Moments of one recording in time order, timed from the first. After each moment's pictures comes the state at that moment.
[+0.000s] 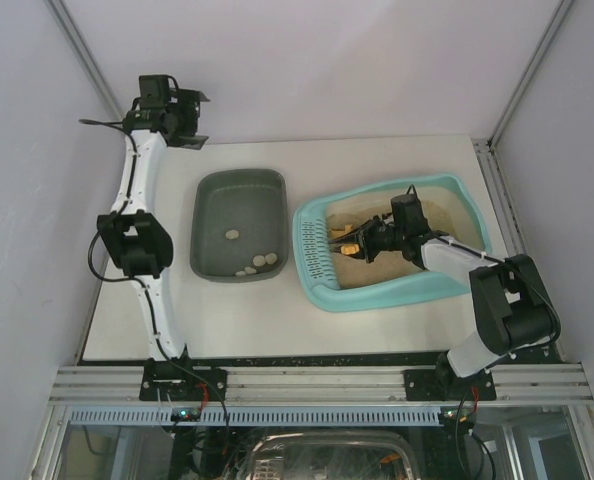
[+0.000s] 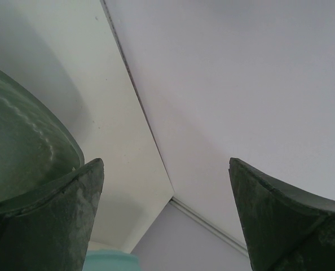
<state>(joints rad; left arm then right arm) 0.02 2.19 2.35 -0.79 0.08 -1.43 0.31 1.55 0.80 0.01 -0.80 1.58</state>
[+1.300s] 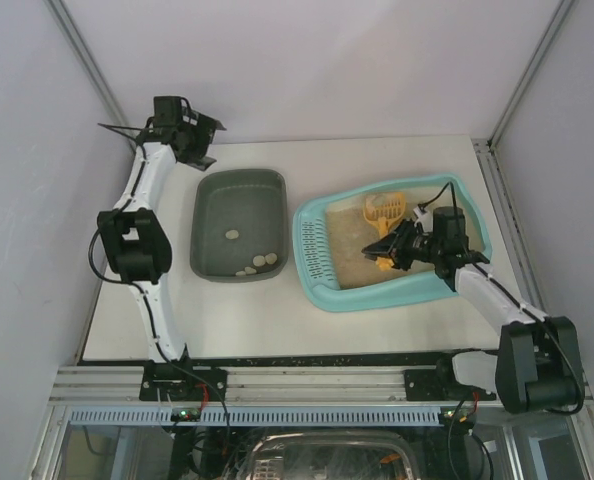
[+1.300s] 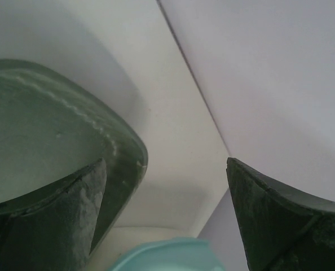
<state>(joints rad) 0.01 2.15 2.11 -0.68 0.15 -1.19 0.14 1.25 0.64 -0.06 -0.76 0.99</state>
